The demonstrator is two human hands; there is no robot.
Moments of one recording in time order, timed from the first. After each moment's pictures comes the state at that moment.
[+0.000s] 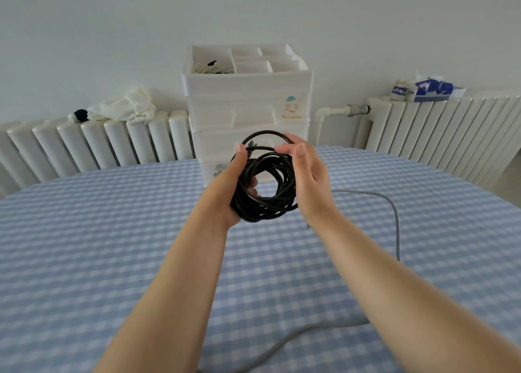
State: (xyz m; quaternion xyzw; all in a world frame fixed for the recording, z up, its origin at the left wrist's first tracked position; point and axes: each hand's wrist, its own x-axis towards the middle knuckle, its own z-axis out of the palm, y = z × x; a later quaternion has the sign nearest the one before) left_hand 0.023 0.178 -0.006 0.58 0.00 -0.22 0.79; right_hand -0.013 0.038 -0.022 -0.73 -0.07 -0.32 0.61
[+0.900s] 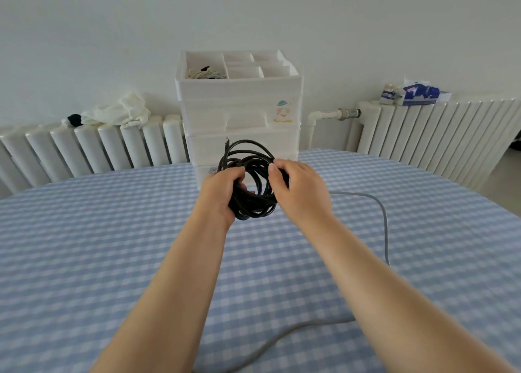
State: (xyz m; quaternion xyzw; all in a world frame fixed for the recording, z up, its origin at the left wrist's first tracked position) left_hand 0.023 0.167 -0.008 0.58 0.05 -0.09 0.81; right_hand -0.024 0.034 -0.020 -0.91 0.06 -0.29 0.28
